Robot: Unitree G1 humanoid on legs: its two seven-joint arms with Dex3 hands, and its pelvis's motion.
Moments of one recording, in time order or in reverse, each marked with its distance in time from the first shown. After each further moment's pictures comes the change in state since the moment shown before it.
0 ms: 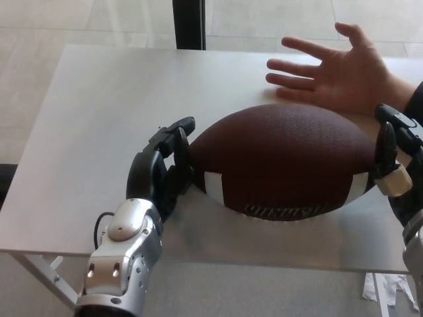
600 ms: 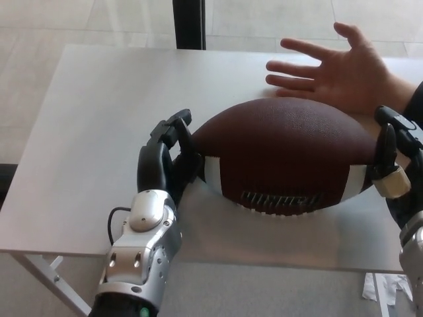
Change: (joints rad) left_arm -0.074 -0.051 -0.024 0.066 0.030 -0.026 0.227; right_arm 0.009 0.036 0.005 -0.020 -0.005 0.002 -0.011
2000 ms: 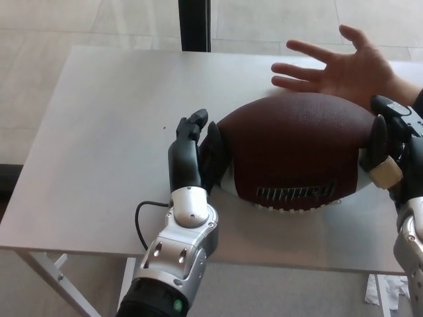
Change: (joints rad) left_arm -0.074 -0.041 -0.136 0.165 0.132 -0.054 0.185; right_arm -0.038 -0.038 0.093 -0.029 -0.143 0.045 -0.091
